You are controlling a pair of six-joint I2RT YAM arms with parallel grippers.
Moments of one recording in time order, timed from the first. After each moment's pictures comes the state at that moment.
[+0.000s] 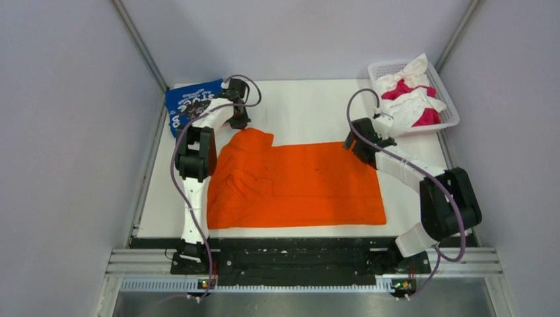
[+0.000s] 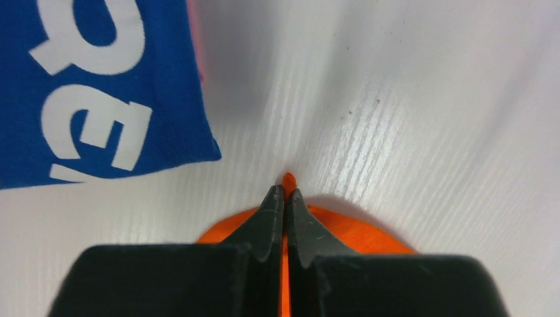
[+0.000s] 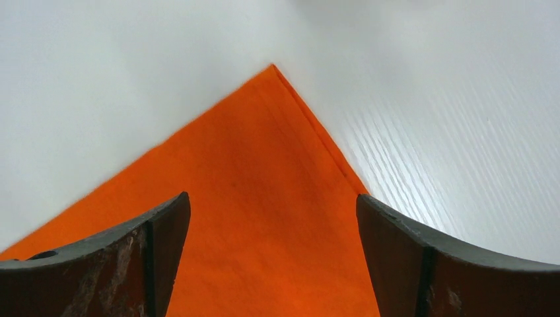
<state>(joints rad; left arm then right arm) -0.19 2.33 1.94 -0.68 -0.16 -0.46 0.38 1.48 0.88 -0.26 0.56 0.73</state>
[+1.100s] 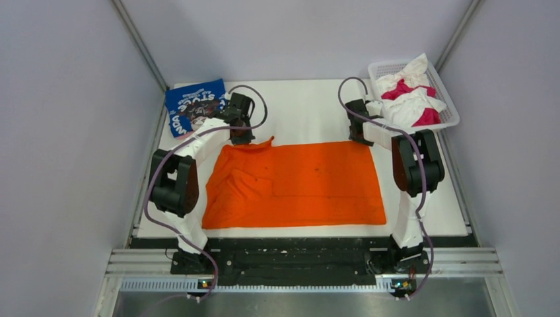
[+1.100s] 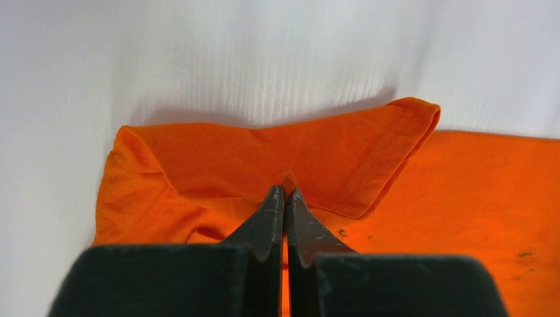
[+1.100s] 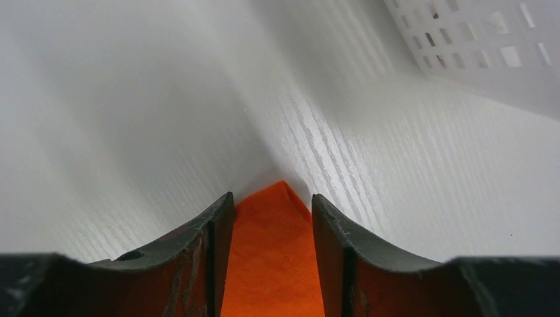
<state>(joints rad) -0.33 1.81 1.40 -0.61 -0.16 -0.48 0.26 2.00 1.34 -0.36 0.55 0.54</state>
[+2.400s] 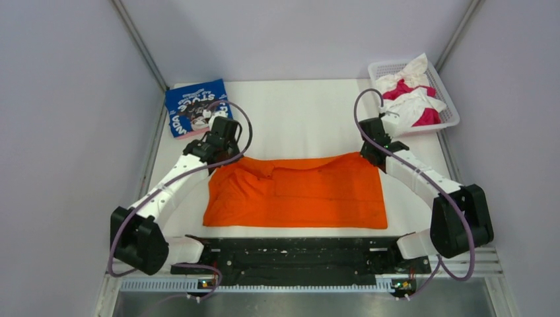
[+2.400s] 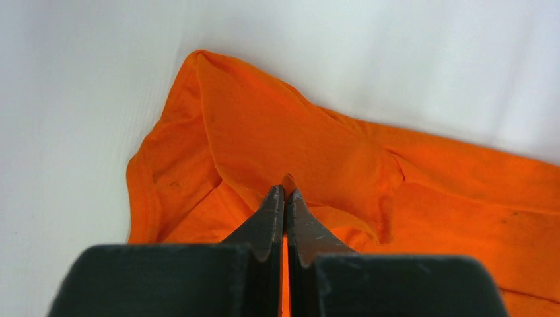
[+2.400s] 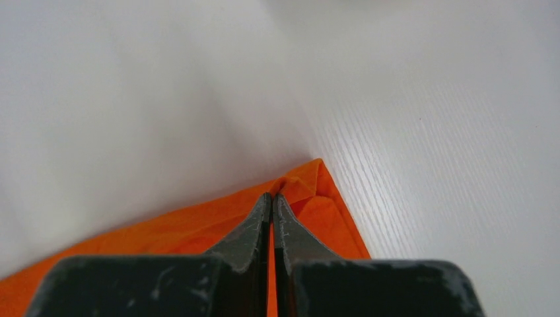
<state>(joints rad) -0.39 1.33 1.07 -0.62 -0.28 -0.60 0.32 1.42 0.92 -0.36 0.52 0.56</state>
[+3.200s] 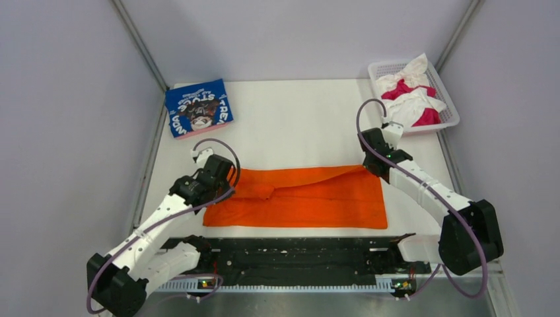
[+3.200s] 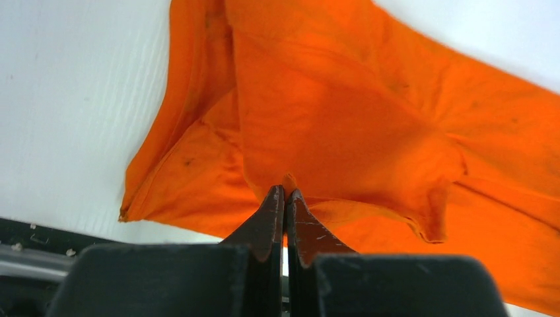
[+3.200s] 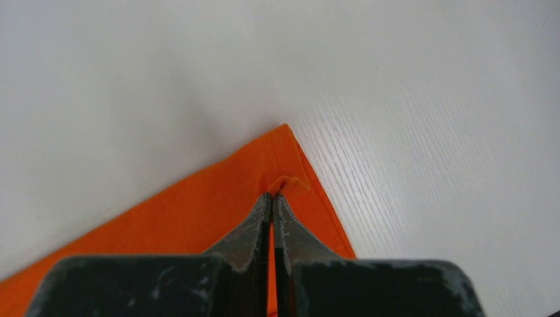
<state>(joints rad) -0.51 0.92 0.76 -0.83 -0.33 -0.84 0.39 1.28 0.85 -0.50 0.61 0.63</state>
